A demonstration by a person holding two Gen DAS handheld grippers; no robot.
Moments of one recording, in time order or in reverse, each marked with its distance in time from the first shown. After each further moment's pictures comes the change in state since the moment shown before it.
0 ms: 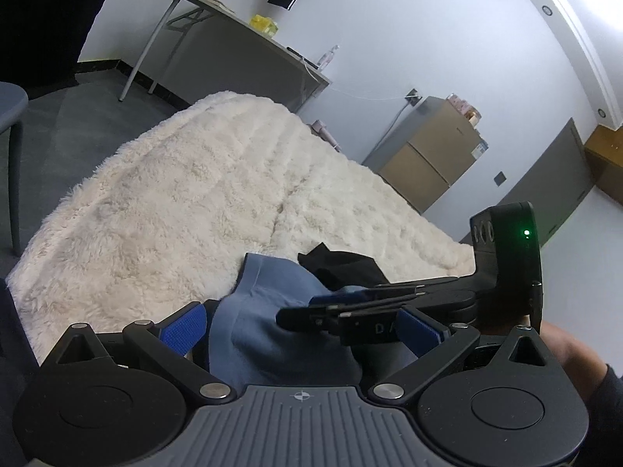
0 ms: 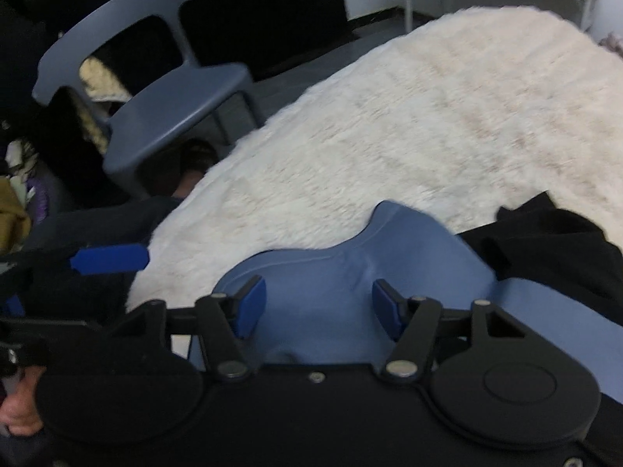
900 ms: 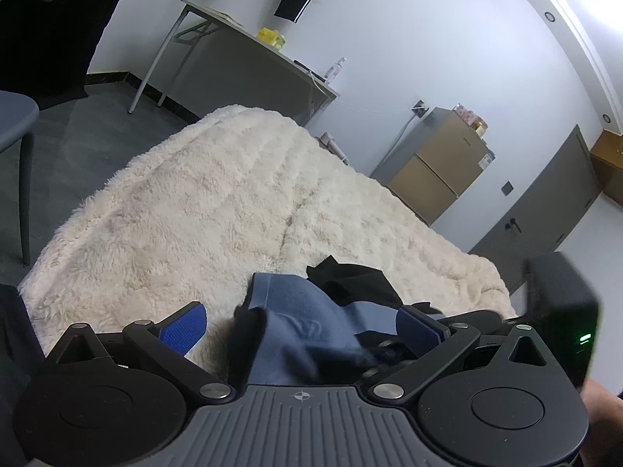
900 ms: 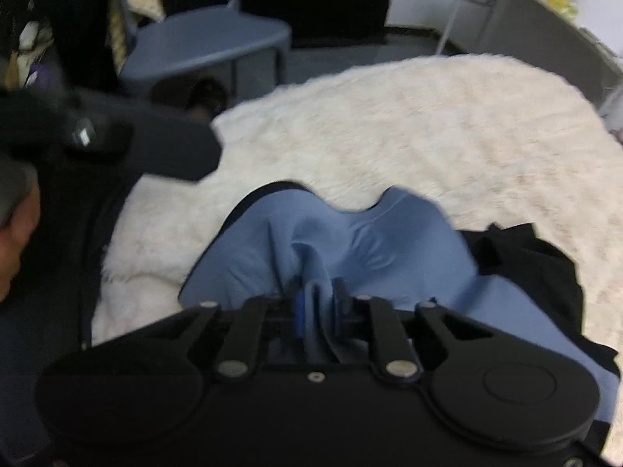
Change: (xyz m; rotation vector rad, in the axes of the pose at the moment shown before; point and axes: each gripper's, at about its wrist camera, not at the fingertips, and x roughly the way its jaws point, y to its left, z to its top) left arm -0.008 0.001 0.000 -0.006 -0.048 0.023; right arm -0.039 0.053 -0.042 -0.273 -0.067 -0.202
